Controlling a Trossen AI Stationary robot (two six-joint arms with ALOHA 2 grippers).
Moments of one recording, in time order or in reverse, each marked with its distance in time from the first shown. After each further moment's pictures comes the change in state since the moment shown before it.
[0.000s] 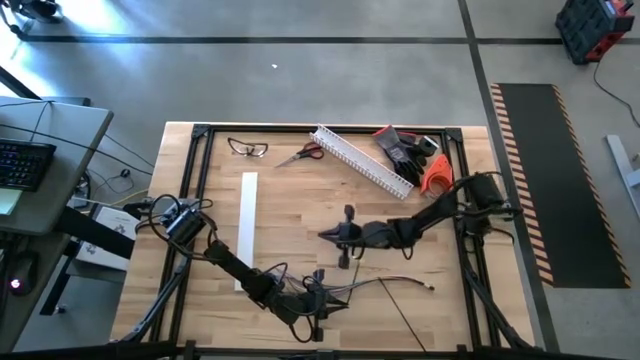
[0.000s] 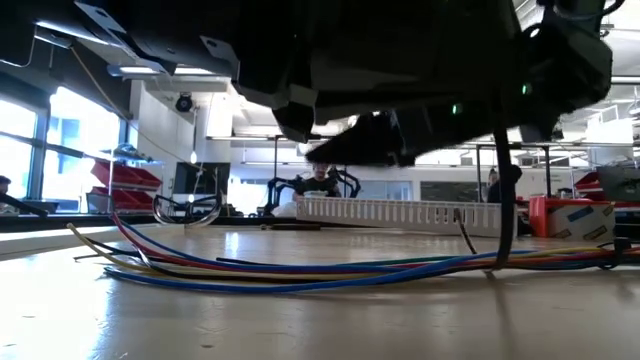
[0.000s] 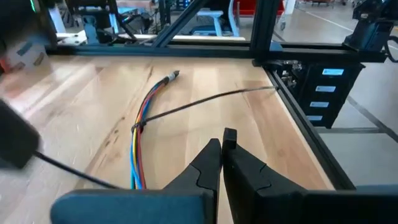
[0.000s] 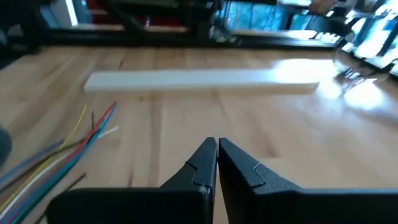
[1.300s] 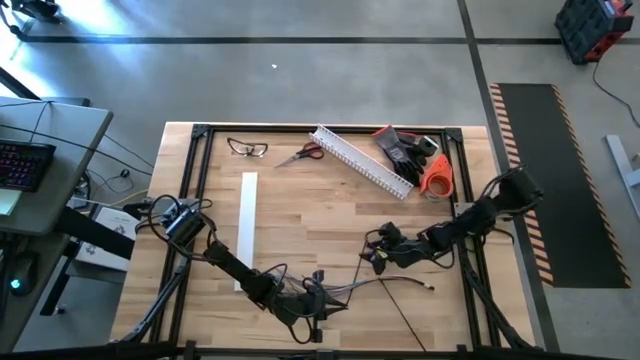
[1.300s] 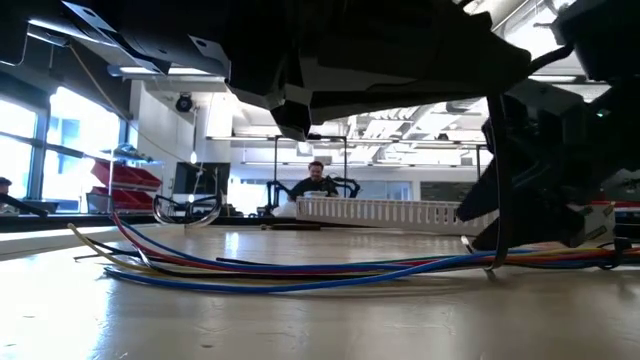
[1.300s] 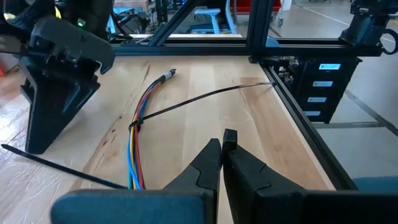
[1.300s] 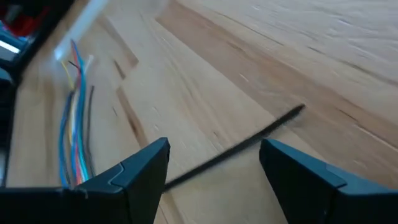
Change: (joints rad) left arm -0.006 0.000 0.000 -0.008 0.004 0.018; right arm 0.223 -0.284 -0.319 -0.424 0.122 1.100
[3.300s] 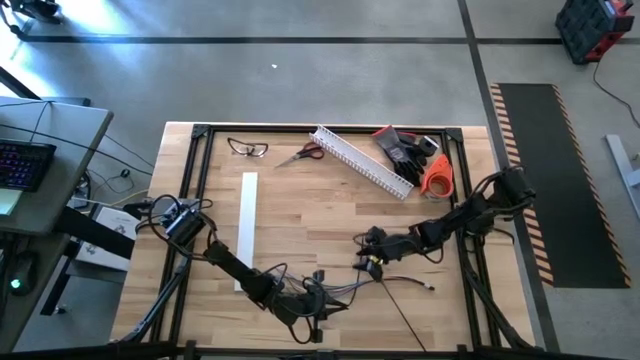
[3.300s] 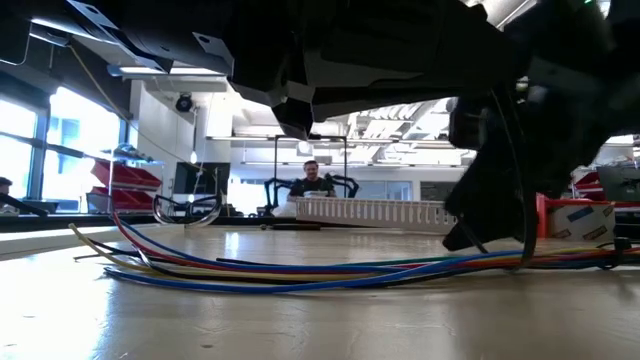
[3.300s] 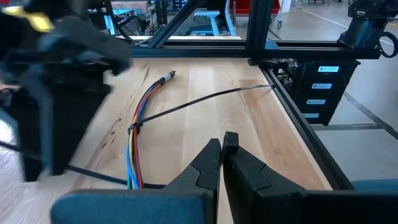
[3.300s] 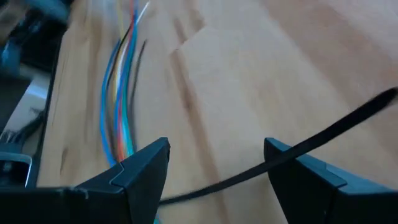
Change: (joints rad) left arm 0.002 0.000 0.000 0.009 0.003 0.001; right arm -0.097 0.039 0.068 0.071 -0.324 -0.298
